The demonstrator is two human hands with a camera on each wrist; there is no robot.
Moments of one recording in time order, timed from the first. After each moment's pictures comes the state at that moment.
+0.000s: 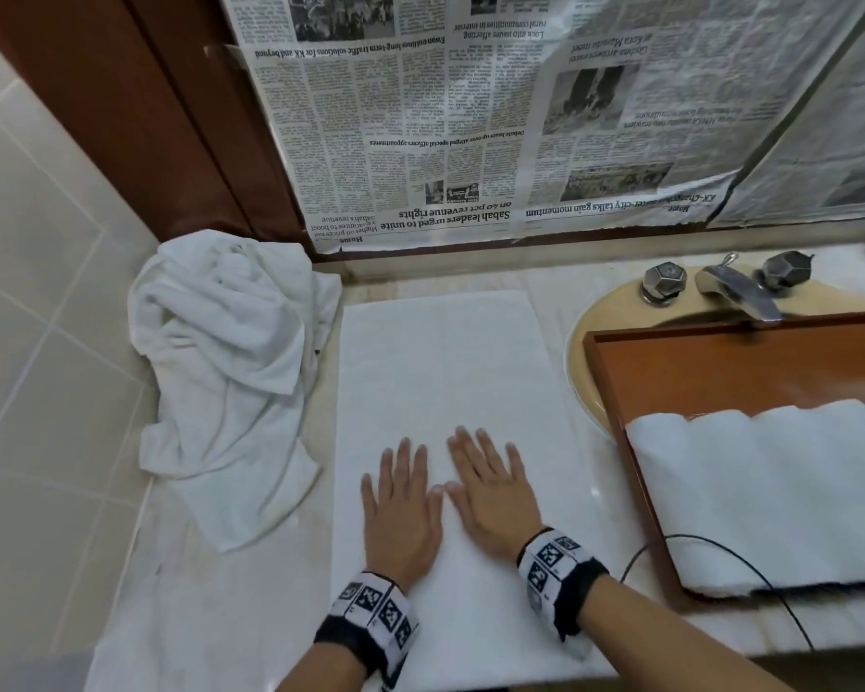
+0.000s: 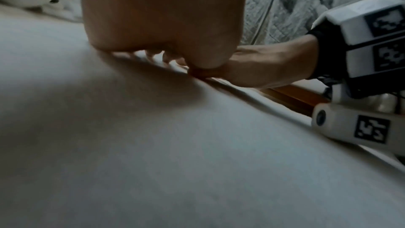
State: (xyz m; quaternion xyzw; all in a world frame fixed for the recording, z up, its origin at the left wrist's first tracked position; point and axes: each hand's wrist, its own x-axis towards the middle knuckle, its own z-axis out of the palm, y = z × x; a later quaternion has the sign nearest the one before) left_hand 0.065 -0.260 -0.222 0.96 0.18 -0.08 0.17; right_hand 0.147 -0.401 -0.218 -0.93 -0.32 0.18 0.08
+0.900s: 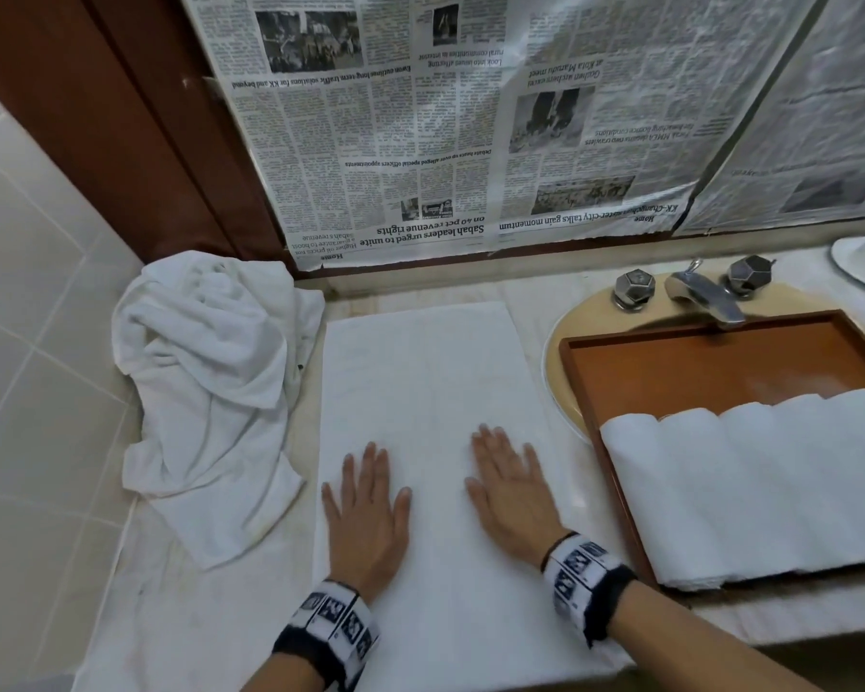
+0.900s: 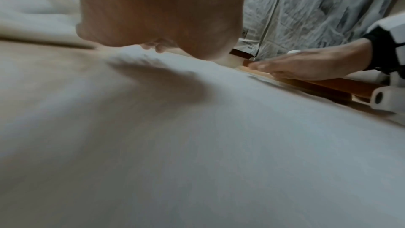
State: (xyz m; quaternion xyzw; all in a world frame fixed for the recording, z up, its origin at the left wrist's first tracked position) left_hand 0.059 -0.242 -0.211 0.96 0.20 -0.06 0.19; right_hand 0.161 -0.437 -0.197 -0.94 -0.29 0.15 0.12
